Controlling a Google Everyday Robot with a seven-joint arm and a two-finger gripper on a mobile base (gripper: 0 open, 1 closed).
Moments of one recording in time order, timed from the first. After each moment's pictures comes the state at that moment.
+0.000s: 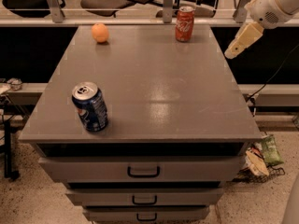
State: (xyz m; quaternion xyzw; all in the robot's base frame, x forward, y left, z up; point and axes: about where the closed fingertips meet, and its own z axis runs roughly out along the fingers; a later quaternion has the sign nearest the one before) arm 0.698 -0.267 0.957 -0.52 0.78 -0.02 0.35
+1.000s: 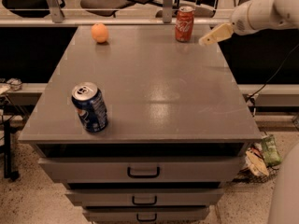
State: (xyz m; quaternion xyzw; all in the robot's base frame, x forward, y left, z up) arm 0.798 -0.250 0.930 -0.37 0.79 0.03 0.49
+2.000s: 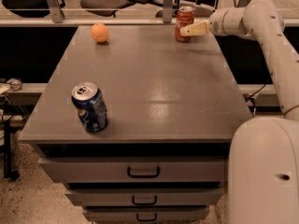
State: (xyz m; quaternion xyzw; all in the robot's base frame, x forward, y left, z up) arm 0.898 -0.214 0.904 -0.27 0.76 0.10 0.58
